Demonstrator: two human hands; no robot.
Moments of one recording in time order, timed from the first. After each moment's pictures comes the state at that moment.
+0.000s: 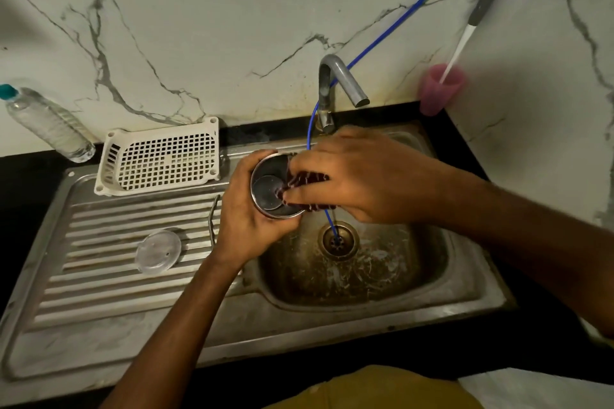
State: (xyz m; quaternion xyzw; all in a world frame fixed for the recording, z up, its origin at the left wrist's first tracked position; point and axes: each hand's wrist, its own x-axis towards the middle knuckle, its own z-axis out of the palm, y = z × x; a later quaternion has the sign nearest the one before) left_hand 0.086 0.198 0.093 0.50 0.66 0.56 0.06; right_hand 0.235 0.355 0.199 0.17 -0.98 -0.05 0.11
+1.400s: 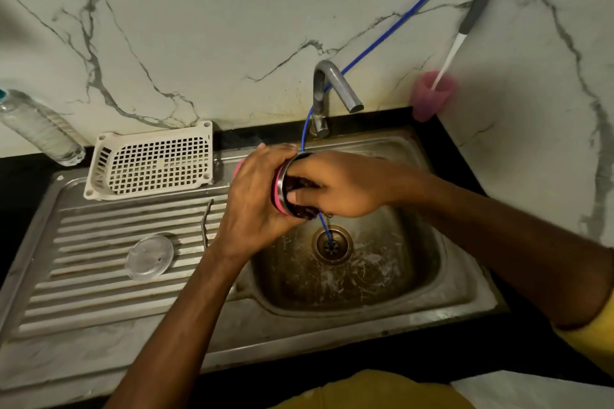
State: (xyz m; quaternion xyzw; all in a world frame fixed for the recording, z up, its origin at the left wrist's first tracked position) left_hand 0.084 0.222 0.108 0.62 0.63 0.46 -0.09; right_hand 0.206 0.347 0.198 -0.04 -0.94 0.32 -0.08
